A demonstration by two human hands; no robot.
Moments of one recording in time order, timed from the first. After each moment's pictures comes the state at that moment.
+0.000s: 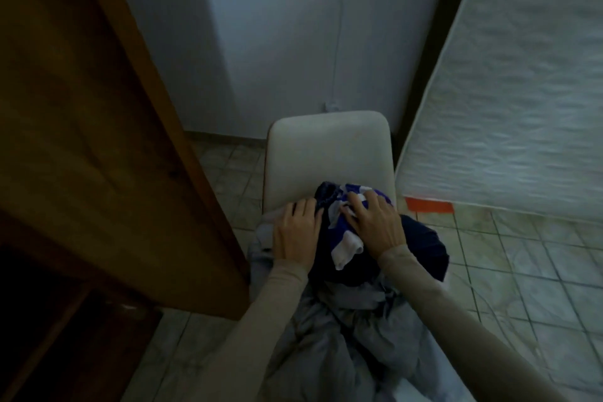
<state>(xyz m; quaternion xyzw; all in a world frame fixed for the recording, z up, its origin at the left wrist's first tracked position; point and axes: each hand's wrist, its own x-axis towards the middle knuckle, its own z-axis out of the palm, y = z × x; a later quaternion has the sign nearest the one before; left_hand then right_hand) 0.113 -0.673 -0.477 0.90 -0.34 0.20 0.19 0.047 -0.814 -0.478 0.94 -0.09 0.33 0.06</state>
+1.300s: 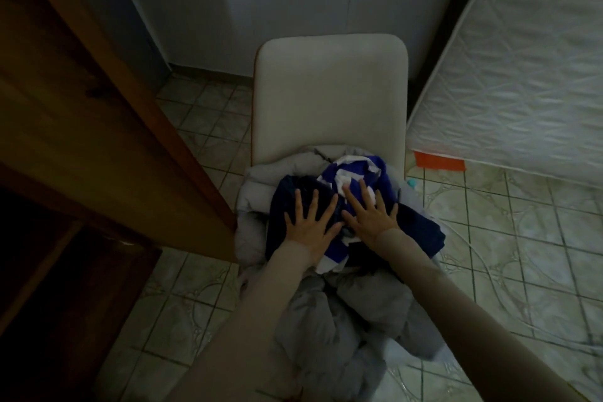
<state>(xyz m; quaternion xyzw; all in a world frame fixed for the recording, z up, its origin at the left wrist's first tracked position) 0.077 -0.691 -0.574 0.89 -0.33 -0.30 0.07 0.022 -0.827 -0.575 0.94 -0.21 -0.23 -0.14</state>
